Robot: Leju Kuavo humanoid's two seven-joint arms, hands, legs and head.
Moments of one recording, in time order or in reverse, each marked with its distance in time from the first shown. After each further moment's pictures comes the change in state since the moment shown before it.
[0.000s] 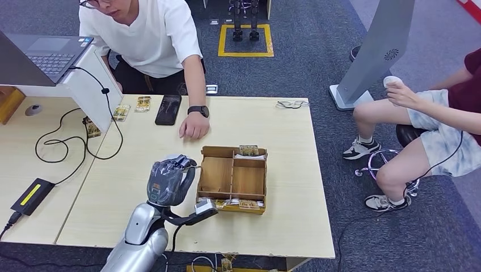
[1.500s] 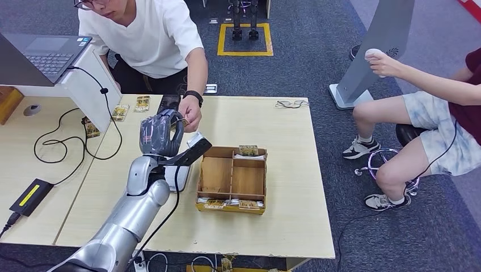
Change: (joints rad) left arm -0.328 -0.044 0.041 0.224 0.082 -0.101 0.225; right arm -0.017 0.022 -0.012 0.016 0.023 -0.005 0.043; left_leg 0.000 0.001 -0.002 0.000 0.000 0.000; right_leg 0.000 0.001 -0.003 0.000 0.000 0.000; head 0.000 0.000
